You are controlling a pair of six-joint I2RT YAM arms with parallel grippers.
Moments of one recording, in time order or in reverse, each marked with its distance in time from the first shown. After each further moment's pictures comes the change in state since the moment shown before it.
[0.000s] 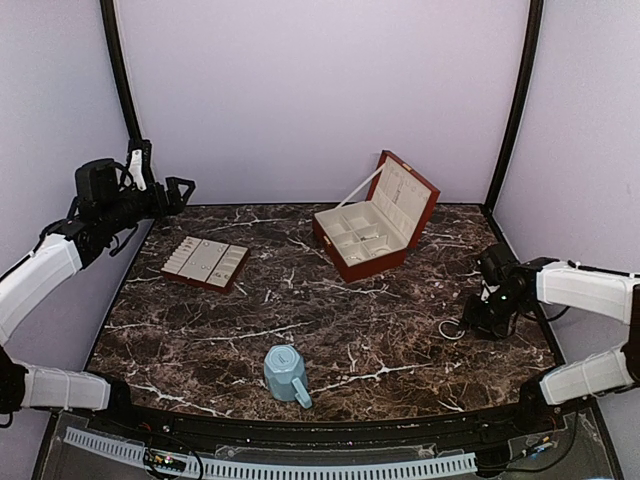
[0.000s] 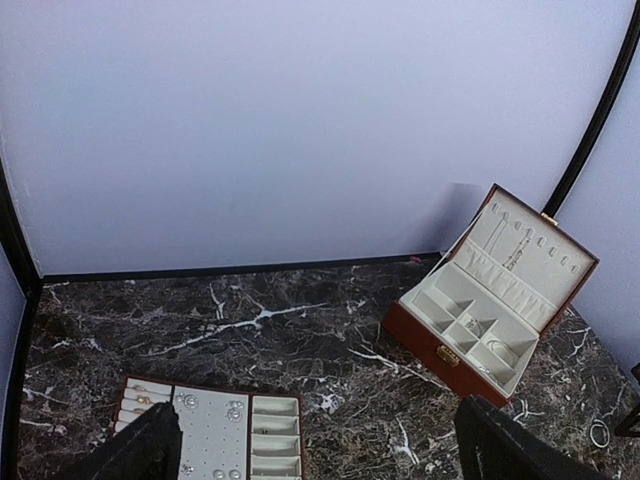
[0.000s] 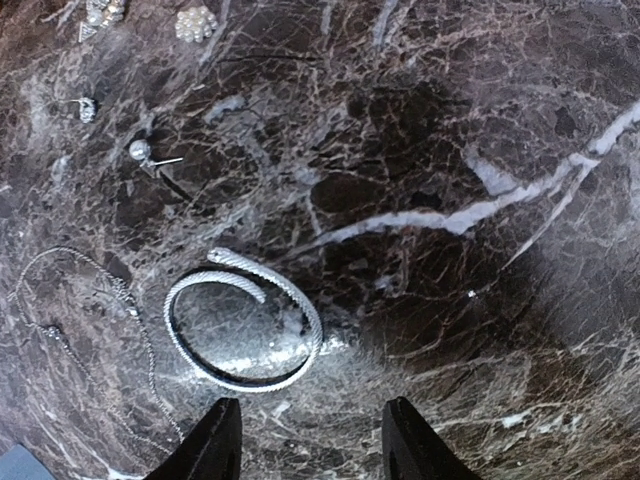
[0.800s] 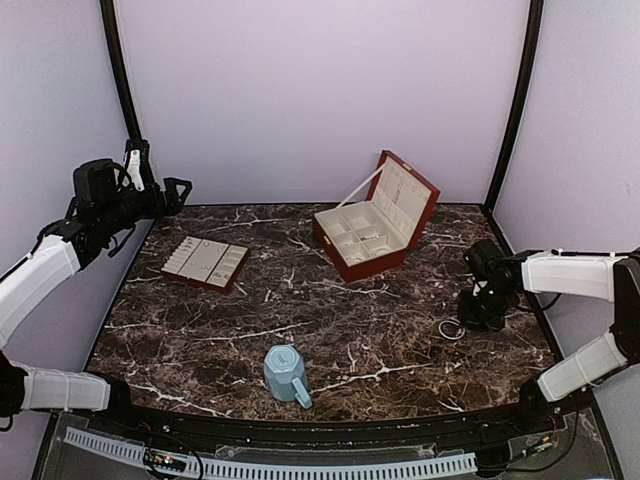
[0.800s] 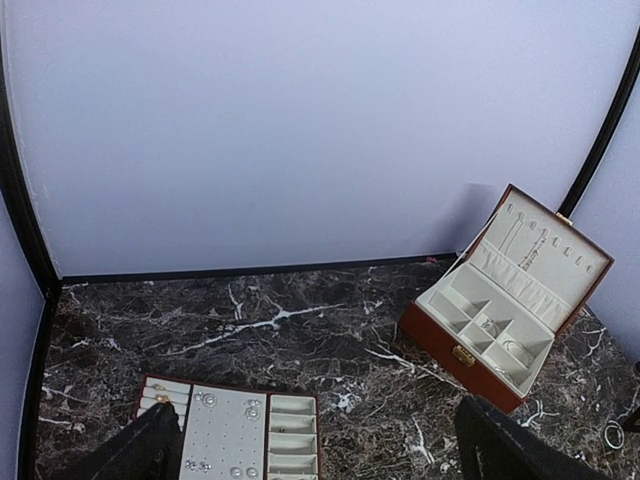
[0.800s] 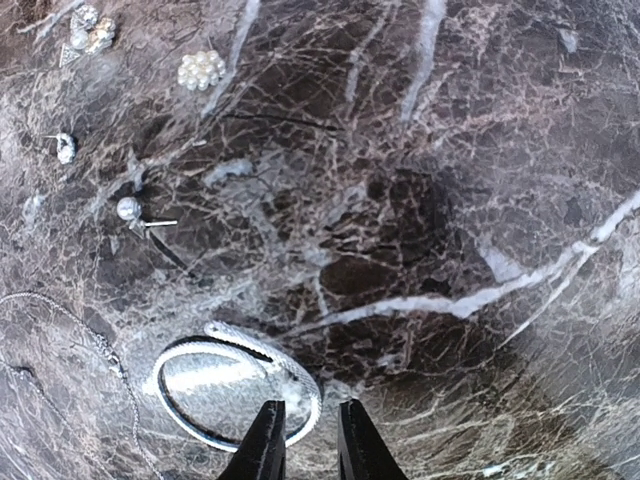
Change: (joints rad) left arm 0.000 -0.021 0.000 -0.019 -0.047 0.026; right arm 0.026 0.158 0.070 0.036 0.101 -0.072
